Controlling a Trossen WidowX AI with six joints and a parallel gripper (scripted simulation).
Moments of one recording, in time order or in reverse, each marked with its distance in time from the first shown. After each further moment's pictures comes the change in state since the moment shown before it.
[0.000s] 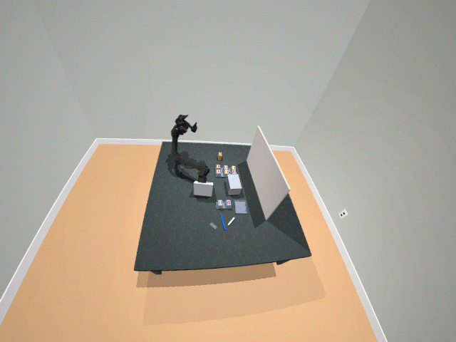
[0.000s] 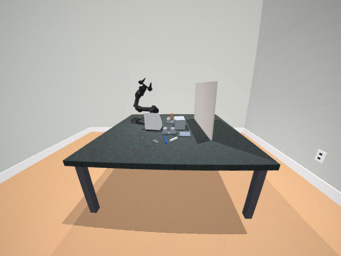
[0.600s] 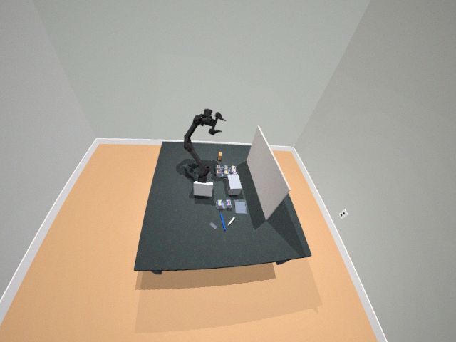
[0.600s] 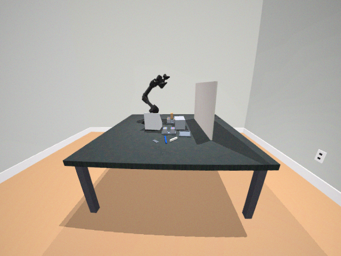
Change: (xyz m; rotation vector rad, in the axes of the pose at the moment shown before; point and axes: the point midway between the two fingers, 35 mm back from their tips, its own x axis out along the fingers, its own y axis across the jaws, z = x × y) arm 0.162 -0.186 -0.012 -1.083 0.065 -0.745
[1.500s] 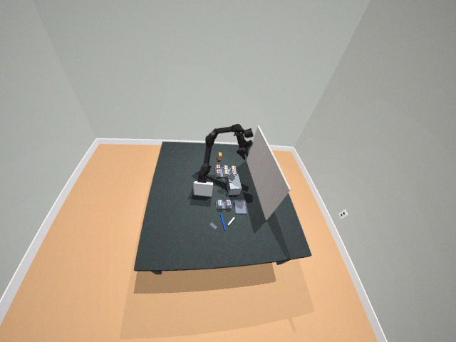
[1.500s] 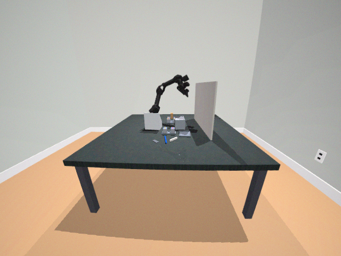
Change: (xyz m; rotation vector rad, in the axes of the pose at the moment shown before) arm 0.242 -0.144 -0.115 -1.090 1.063 -0.448
